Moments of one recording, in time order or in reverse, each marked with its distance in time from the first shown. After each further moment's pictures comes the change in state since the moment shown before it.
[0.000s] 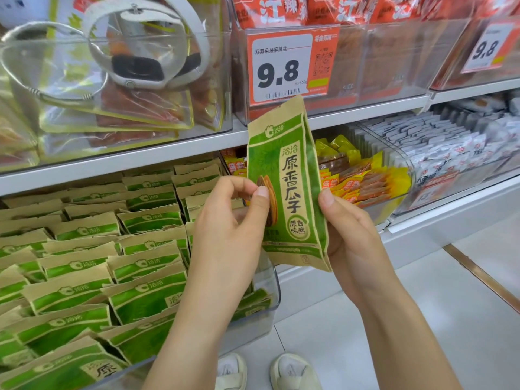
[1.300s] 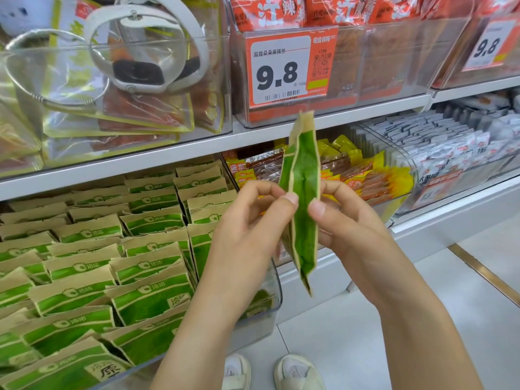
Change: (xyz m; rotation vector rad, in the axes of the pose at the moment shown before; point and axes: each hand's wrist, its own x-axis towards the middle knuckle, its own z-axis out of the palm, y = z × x) left_hand -0.005 0.003 0.007 -0.216 -0.223 -0.024; right_hand 0.000 -0.015 -0.004 -0.010 -0.022 0.087
